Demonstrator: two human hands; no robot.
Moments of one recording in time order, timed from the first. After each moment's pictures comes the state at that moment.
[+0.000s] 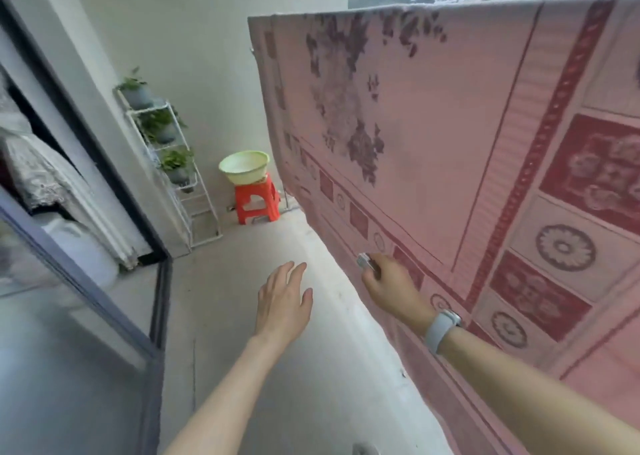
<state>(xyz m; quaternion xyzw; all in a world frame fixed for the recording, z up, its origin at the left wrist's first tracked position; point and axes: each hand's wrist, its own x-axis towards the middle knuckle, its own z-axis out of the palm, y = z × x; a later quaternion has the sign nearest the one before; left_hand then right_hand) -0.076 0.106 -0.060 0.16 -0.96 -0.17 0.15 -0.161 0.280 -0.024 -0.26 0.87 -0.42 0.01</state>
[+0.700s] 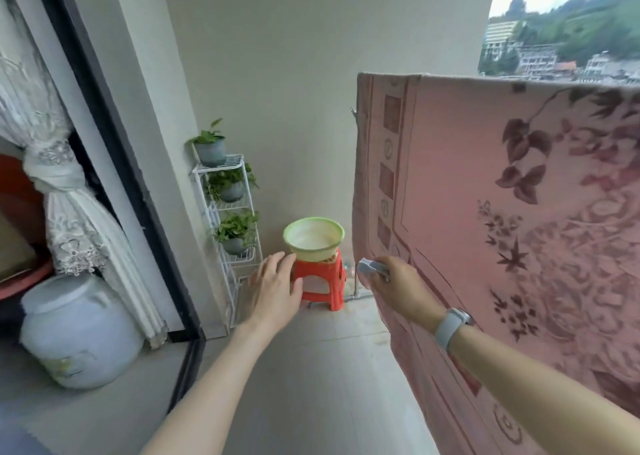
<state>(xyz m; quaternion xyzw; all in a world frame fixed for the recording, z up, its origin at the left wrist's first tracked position) -0.445 -0.373 0.022 0.26 -0.93 -0.13 0.22 -0.593 -0.213 0.022 -0.38 0.84 -0.39 0.00</state>
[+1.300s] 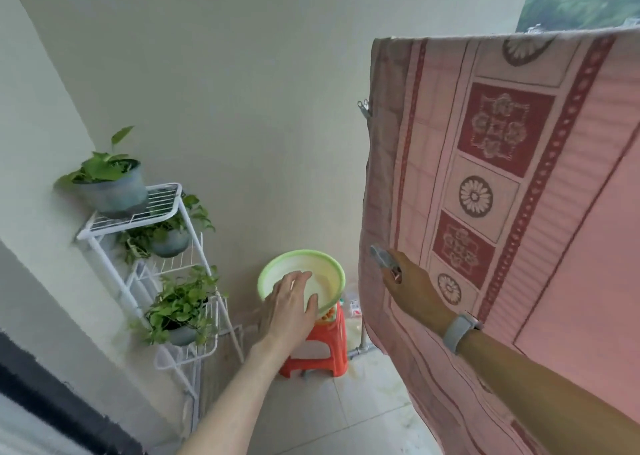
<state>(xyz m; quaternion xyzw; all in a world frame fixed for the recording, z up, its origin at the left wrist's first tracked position) -0.851 -0.750 -0.050 0.19 -0.94 -0.23 0.16 -0.973 -0.576 -0.026 -0.29 0.85 -0.43 -0.01</state>
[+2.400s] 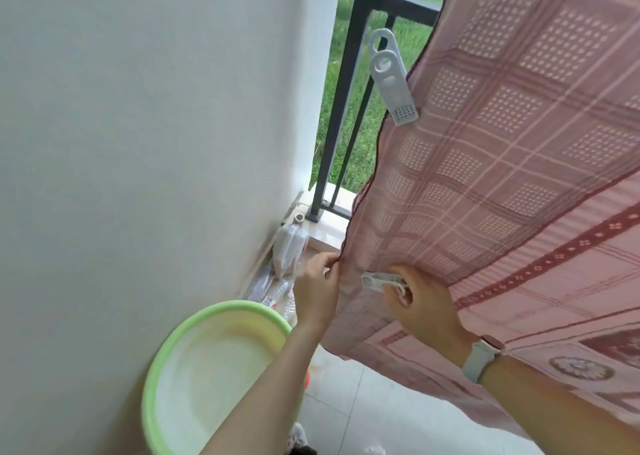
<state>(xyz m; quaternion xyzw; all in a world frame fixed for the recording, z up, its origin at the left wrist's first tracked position) -1.351 -0.926 -0.166 -0.07 -0.83 -0.55 0.01 -1.268 -0.792 -0.100 0.09 0.97 -0.21 -0.09</state>
